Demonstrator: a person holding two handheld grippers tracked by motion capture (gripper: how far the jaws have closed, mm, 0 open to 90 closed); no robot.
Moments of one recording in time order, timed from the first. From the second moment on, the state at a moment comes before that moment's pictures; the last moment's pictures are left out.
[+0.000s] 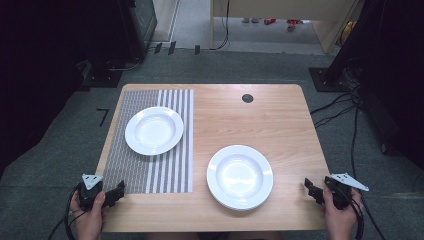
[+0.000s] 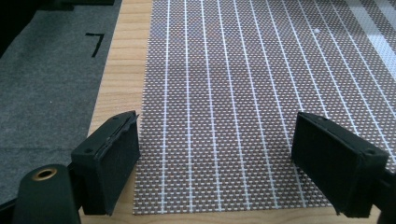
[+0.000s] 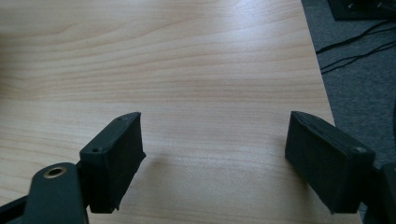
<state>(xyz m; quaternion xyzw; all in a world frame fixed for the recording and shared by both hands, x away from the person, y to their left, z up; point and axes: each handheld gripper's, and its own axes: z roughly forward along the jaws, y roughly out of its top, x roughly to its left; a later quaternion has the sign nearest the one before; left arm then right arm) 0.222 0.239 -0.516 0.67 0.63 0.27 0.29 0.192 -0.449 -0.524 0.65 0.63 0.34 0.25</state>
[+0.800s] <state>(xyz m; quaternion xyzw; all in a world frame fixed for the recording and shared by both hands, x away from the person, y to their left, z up) 0.222 0.239 -0.517 0.67 0.63 0.27 0.29 0.194 -0.439 -0.525 0.64 0.66 0.30 0.27</state>
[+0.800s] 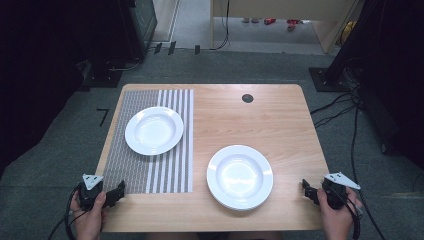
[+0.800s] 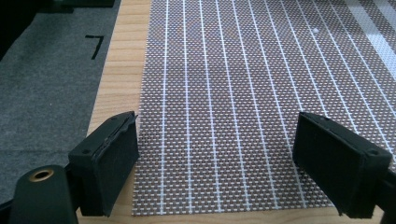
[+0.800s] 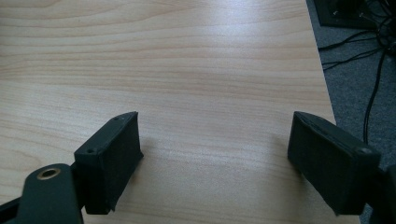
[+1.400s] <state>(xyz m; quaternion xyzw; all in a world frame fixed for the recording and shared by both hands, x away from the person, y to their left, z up) 0.221 0.240 -0.518 0.67 0.62 0.27 0.30 0.194 -0.439 -0.525 0.63 0.66 0.30 0.27</state>
